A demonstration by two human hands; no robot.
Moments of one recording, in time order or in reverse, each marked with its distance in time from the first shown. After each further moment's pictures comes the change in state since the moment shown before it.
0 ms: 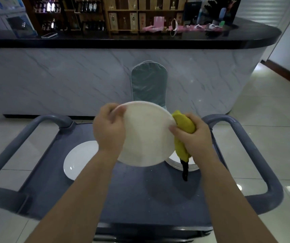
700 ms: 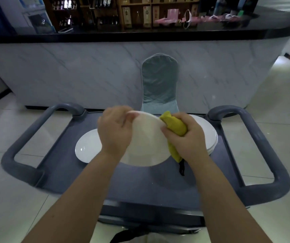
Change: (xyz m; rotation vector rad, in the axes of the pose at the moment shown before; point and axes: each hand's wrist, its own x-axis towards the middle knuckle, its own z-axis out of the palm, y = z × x) left_hand -0.043 0.002 -0.029 0.229 -0.028 0.323; right_hand -0.044 0.009 0.012 -0.056 -0.064 -0.177
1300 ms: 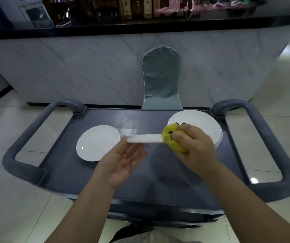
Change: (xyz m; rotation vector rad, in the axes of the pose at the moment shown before) left_hand -0.052 -0.011 -0.022 -1.136 -0.236 -1.643; right_hand -0.010 0.055 -0.014 -0.513 -0.015 -0.656
